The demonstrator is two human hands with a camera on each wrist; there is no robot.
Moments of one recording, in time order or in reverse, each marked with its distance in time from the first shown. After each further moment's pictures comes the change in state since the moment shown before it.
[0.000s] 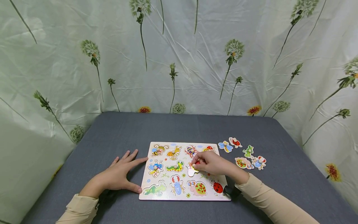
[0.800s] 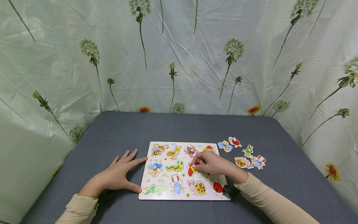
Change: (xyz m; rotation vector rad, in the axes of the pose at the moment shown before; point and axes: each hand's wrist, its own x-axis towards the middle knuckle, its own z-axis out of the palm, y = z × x) left_hand 0.001 -0.001 0.000 -0.011 -0.007 -0.008; right_hand 0.001 -0.001 0.000 0.021 -0.011 0.036
